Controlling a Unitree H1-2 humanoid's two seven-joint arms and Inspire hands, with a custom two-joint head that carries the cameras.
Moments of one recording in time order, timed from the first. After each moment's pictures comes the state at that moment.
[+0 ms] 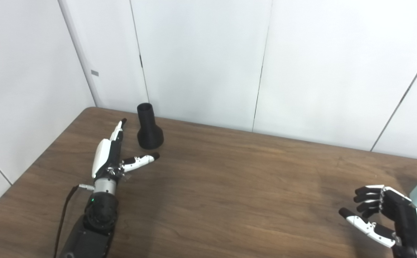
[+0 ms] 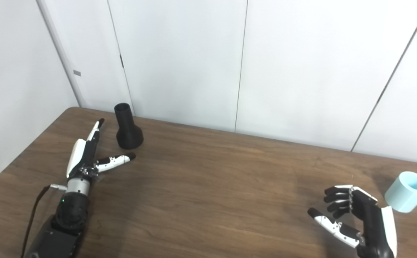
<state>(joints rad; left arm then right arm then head) -0.30 0.37 0.14 0.31 0.33 0.01 0.19 -0.05 -0.12 -0.06 -0.17 -0.27 -0.03 -0.09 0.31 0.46</state>
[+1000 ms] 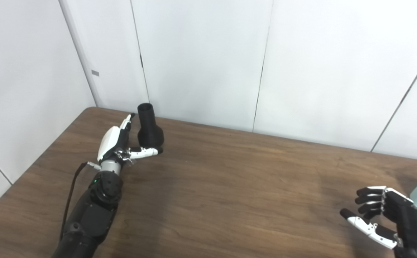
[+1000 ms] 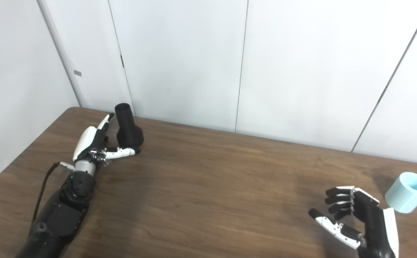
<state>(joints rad) -0.45 0.43 0.04 0.47 0.38 0.10 0.16 -0.03 -0.12 -0.06 -0.22 -0.28 0.03 -0.08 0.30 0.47</state>
